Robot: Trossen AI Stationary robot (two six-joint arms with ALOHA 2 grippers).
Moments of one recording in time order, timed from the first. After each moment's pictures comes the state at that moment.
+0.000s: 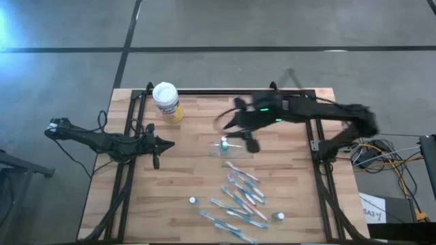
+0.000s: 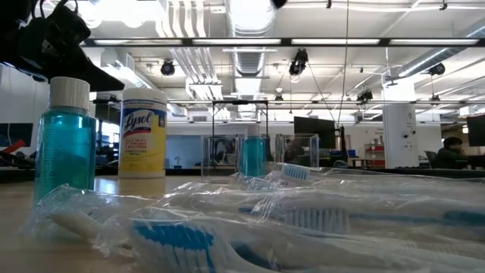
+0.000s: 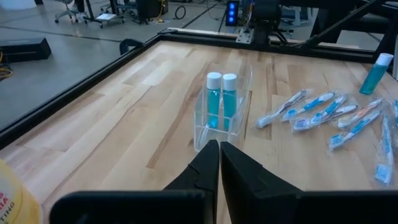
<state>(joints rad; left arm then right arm) -0.28 0.39 0.19 -0.15 -0.53 -0.21 -0.08 1.46 1.49 -0.53 -0.21 -0.21</state>
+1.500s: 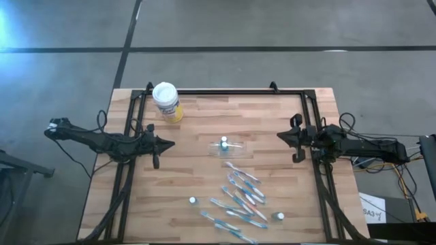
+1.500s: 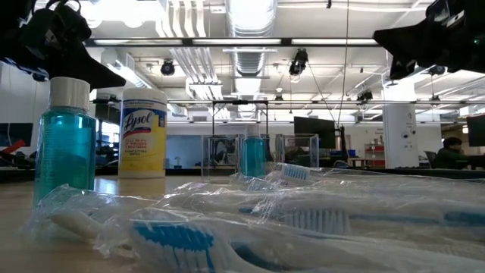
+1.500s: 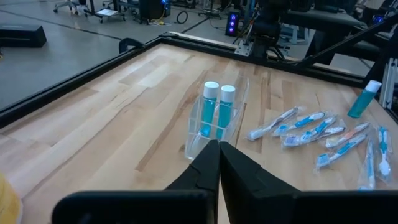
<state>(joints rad) -0.28 0.39 0.19 -0.12 -0.53 -0.30 -0.14 0.21 0.01 0.45 -0.08 0.05</state>
